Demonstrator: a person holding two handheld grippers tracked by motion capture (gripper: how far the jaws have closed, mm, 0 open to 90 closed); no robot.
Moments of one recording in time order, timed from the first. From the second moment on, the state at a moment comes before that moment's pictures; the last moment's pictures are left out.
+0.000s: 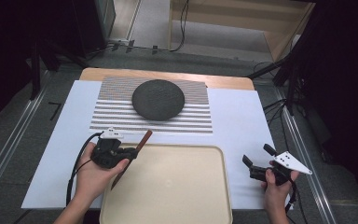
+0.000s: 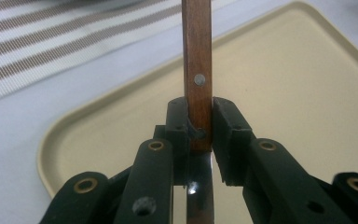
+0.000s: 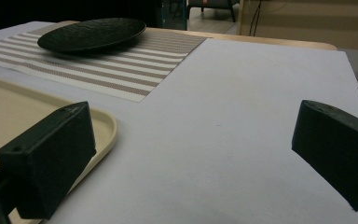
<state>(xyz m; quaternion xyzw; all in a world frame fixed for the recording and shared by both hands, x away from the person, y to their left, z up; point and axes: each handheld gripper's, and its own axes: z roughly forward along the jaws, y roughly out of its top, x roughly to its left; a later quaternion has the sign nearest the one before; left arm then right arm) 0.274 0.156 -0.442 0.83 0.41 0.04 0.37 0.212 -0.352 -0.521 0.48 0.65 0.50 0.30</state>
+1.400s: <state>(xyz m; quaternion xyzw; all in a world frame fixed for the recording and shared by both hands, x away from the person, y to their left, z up) 0.247 0.172 -0.477 0.82 0.40 0.02 0.41 0.213 -0.350 -0.521 0.48 0.66 0.50 0.30</state>
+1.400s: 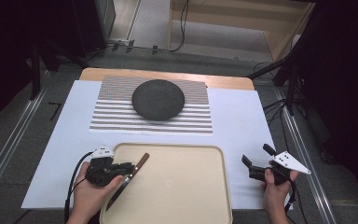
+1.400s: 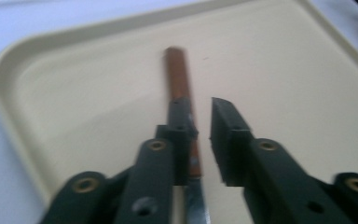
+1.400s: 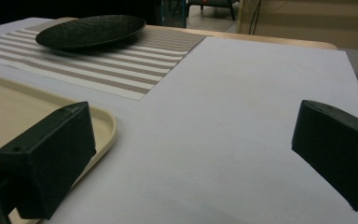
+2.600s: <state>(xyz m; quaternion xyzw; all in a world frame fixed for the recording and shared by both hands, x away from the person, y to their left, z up) 0.263 0.223 -0.494 0.83 0.37 -0.01 0.43 0.211 -0.343 -0.522 0.47 0.67 0.48 0.32</state>
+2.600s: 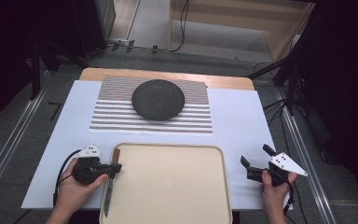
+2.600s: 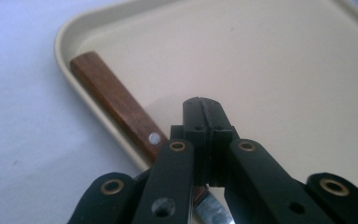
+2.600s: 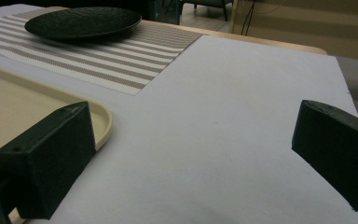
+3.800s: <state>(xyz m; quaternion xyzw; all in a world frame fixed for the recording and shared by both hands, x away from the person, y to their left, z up) 0.255 0.293 -0.466 0.73 0.40 0.11 0.55 0.217 -0.342 -0.522 0.47 0.68 0.47 0.31</state>
